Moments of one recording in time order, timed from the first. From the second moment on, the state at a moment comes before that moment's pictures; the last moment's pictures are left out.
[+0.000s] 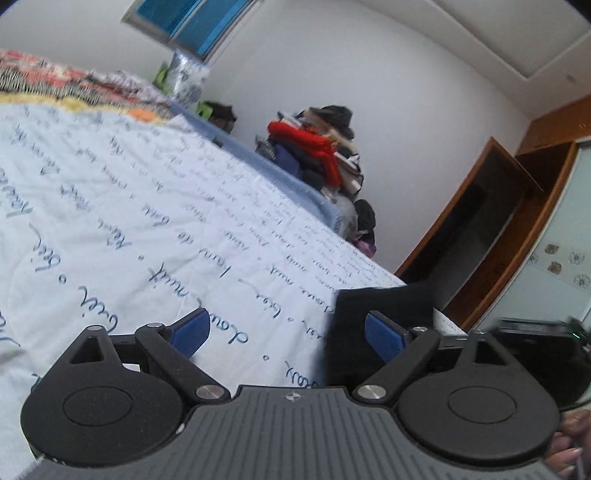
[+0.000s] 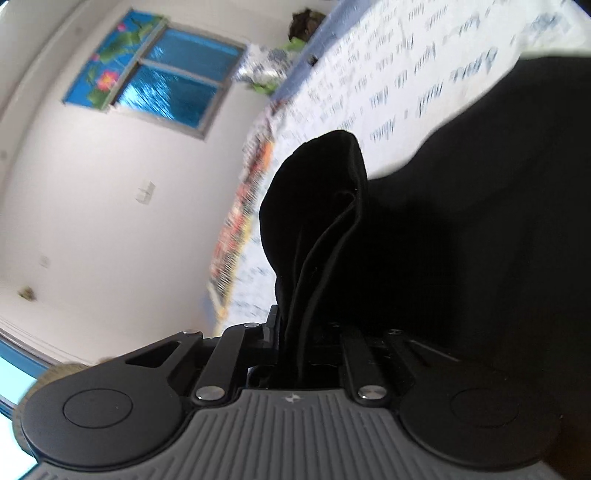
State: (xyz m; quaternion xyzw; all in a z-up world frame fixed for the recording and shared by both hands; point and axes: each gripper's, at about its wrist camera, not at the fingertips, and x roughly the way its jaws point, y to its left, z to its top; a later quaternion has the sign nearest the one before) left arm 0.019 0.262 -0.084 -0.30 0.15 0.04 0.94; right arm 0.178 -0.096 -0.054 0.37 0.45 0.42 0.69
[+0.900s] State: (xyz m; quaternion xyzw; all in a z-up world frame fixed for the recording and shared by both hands) left arm 0.046 0.119 -0.024 -0.18 0.18 -0.13 0.96; right arm 0.090 -0.420 -0.067 0.42 0.39 0.27 0.78
